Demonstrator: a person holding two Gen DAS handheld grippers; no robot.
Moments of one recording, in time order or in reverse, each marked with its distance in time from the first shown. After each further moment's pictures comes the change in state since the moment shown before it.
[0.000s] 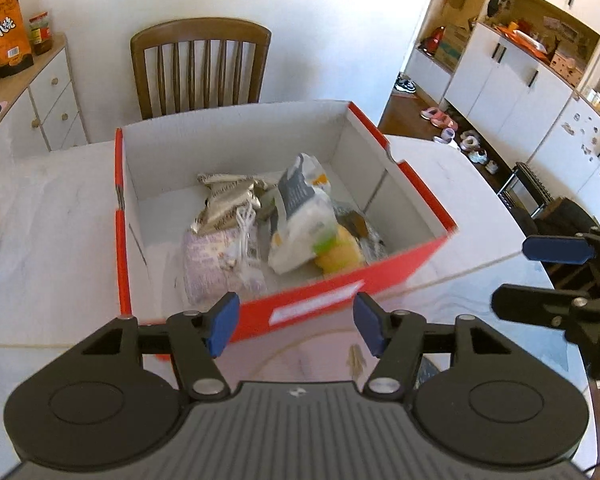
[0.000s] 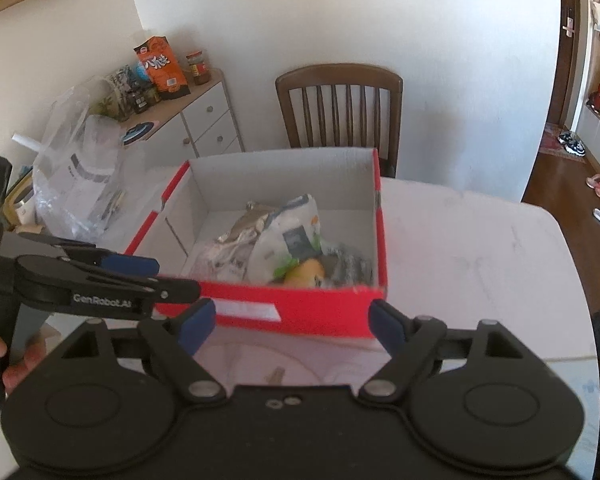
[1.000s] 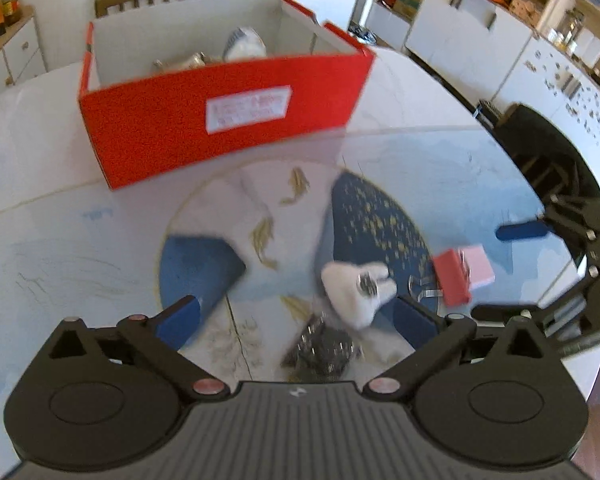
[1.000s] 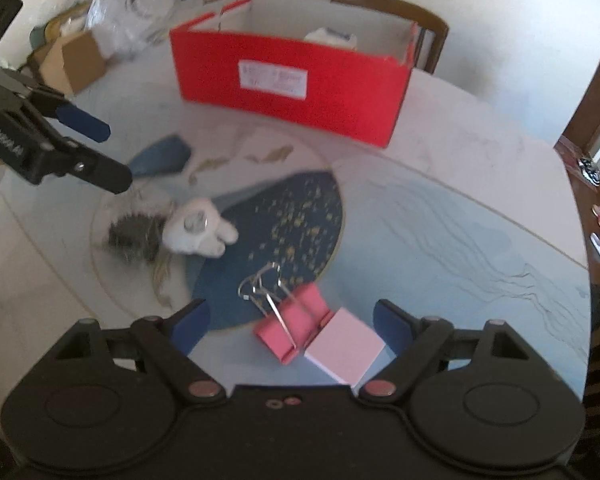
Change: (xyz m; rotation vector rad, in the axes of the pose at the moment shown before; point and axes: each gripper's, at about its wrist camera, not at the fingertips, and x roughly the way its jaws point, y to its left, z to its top) left arm -0.017 -0.032 -0.152 0.090 0.115 -0.081; right arm -0.008 0.000 -0.166 -0.294 0.215 -0.031
